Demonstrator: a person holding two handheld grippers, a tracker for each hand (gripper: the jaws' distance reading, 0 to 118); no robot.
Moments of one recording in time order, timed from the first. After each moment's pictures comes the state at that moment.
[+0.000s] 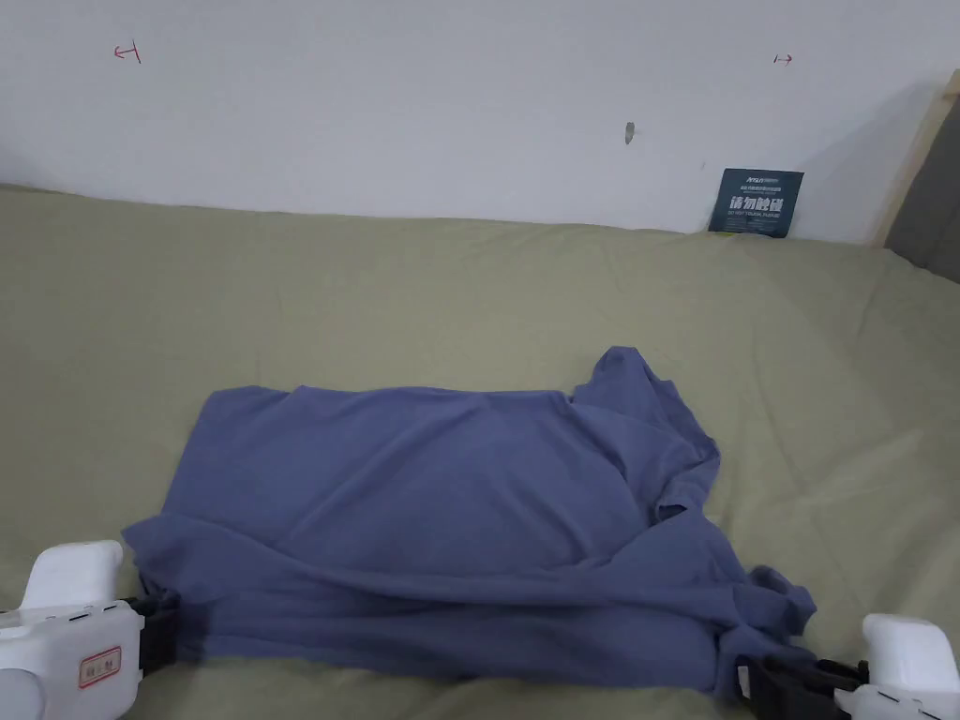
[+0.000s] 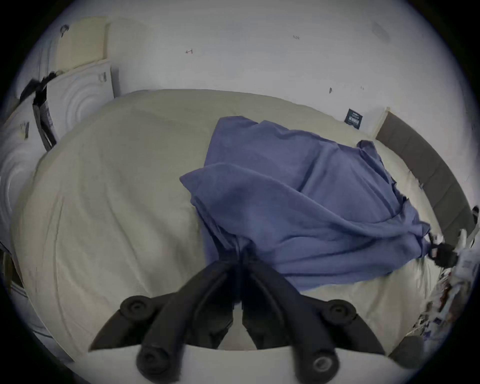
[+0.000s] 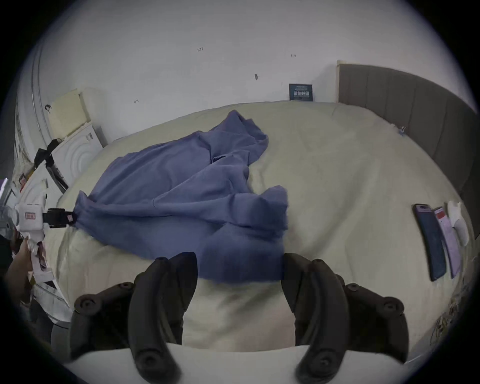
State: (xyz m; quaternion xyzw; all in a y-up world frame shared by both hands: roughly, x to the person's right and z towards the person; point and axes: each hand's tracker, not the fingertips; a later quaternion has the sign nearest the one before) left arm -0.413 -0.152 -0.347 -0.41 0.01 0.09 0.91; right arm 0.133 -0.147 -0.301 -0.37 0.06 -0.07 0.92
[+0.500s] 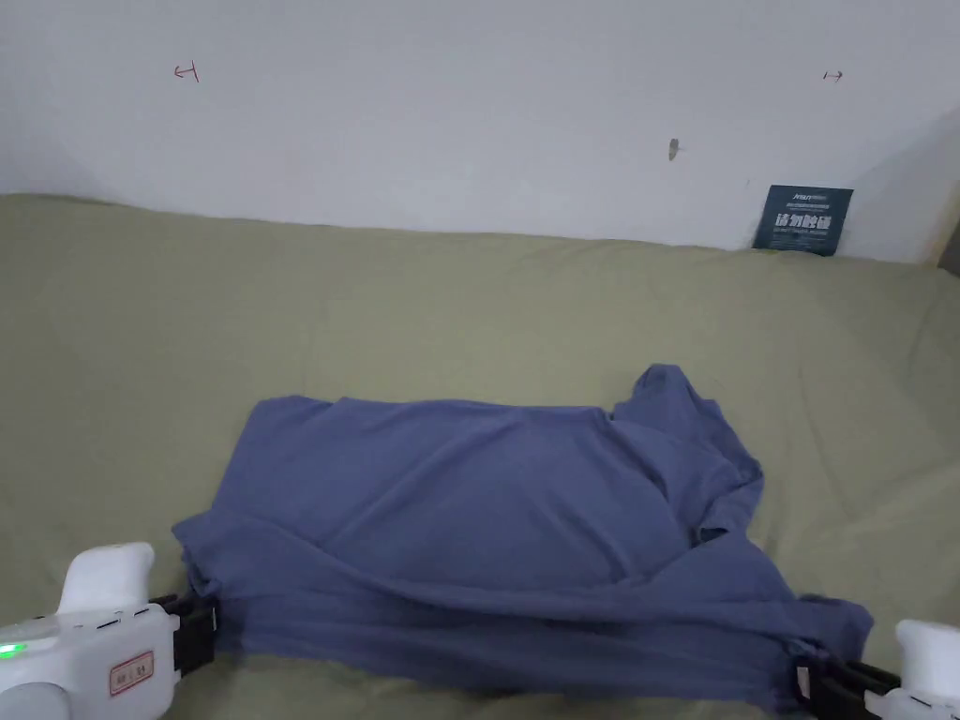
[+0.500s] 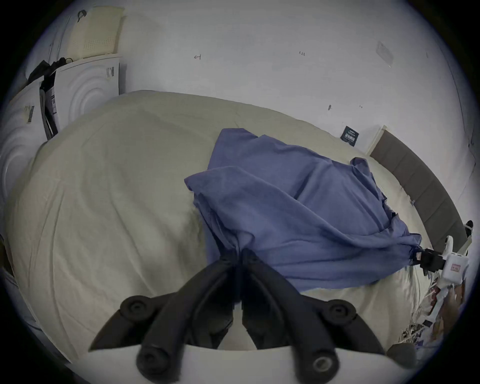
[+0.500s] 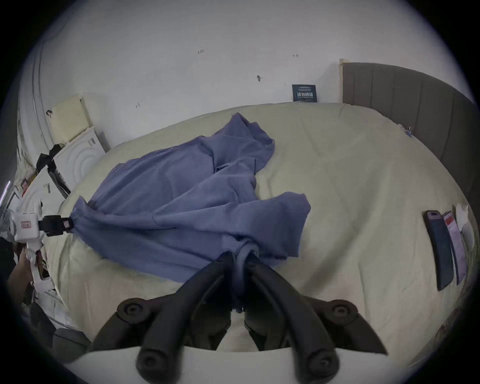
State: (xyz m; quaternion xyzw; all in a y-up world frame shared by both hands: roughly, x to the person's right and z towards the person) left arm -0.415 -0.144 -0.334 -0.37 0.01 0.11 0.92; right arm 0.132 -0.141 -0.313 -0.35 0.06 -0.07 0.93
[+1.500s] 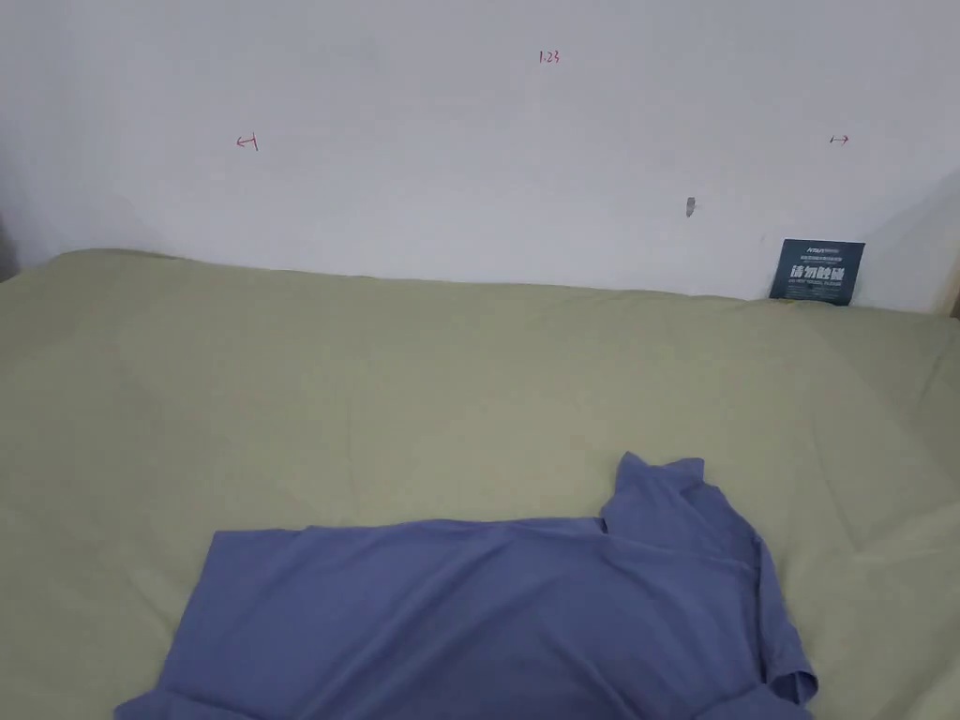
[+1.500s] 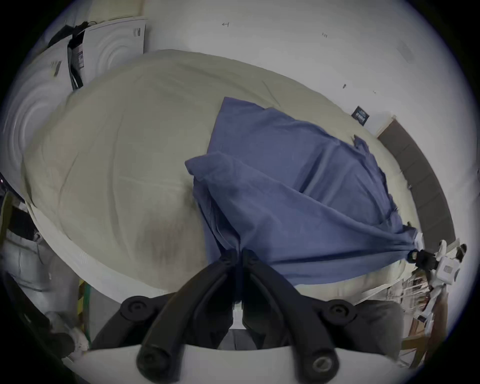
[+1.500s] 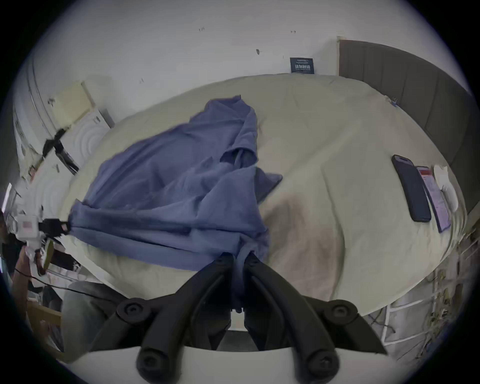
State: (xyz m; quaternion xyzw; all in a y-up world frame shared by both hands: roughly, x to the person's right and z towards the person) left arm -0.446 -0.131 -0.190 -0.49 0.03 0.15 0.86; right arm 0.143 -0.122 -0.194 -0.46 0.06 -0.05 0.89
